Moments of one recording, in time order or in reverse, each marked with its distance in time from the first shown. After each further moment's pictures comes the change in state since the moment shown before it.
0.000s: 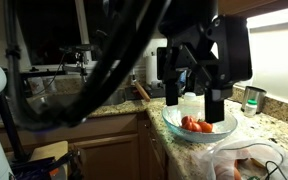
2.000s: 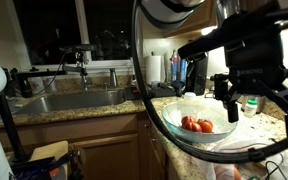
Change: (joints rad) arm 0.001 0.411 0.022 0.237 0.009 0.266 0.081
